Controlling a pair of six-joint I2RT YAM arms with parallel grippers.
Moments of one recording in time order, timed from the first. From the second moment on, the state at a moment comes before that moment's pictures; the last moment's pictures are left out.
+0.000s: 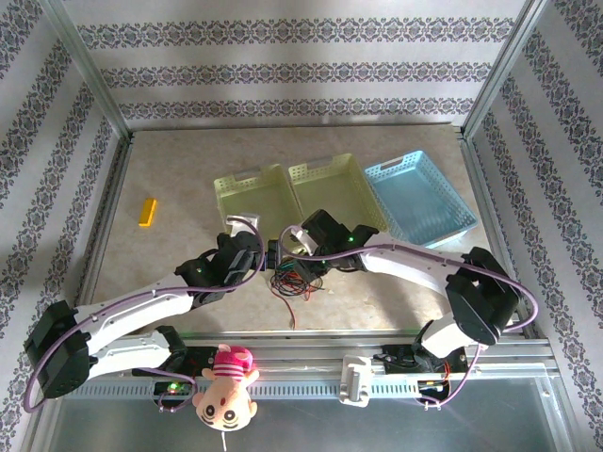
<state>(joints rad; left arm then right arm) -0.85 1.10 0.66 -0.24 -0.47 -0.53 0.83 1.53 0.97 -0.52 -0.12 0.12</state>
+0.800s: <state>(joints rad) -0.86 1.07 0.64 -0.41 -0.20 -0.57 0.82 1.46 0.94 -0.49 -0.24 0.16</state>
